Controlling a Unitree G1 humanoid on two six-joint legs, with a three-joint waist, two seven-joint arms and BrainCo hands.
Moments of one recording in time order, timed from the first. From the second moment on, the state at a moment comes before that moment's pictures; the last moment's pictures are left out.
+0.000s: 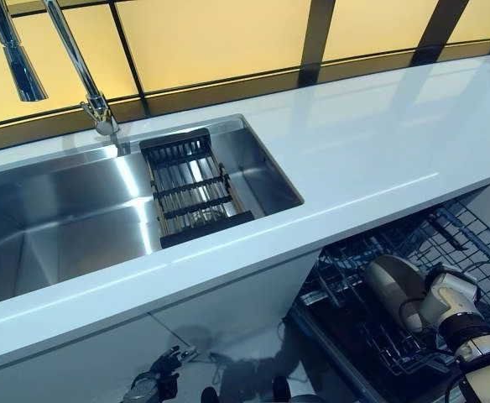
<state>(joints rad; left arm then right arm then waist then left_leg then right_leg) -0.04 0.24 -0.25 1.15 -0.42 -0.12 -0.08 -0.38 -0.72 0.32 0.63 -0.67 0.69 0.24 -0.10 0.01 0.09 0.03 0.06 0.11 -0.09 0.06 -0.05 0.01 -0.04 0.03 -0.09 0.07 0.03</state>
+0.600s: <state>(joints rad) -0.04 0.25 -0.18 1.14 -0.41 -0.11 -0.08 -0.41 -1.02 0.21 0.44 -0.81 0.64 0.66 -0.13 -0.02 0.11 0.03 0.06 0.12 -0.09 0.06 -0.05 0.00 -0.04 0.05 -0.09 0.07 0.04</state>
